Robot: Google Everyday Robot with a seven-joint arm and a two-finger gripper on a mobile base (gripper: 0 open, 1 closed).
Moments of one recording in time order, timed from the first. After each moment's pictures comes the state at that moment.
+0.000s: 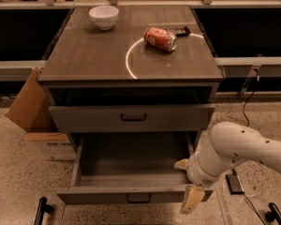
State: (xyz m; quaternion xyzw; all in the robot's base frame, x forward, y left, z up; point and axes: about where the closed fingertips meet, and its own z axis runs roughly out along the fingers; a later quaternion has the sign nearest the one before) arm 0.397 -0.139 0.566 -0.67 0.71 0.19 0.12
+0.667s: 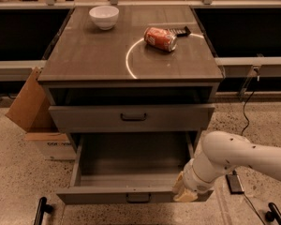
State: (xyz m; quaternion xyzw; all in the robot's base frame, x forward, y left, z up) arm 0.391 -0.136 0.522 -0.66 0.72 0.19 0.10
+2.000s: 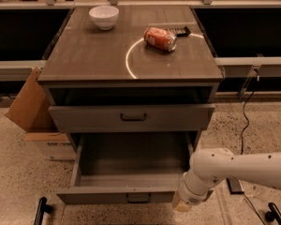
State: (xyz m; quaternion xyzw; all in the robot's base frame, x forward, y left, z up) arm 0.375 -0.138 0.453 -0.64 0.75 0.16 0.05
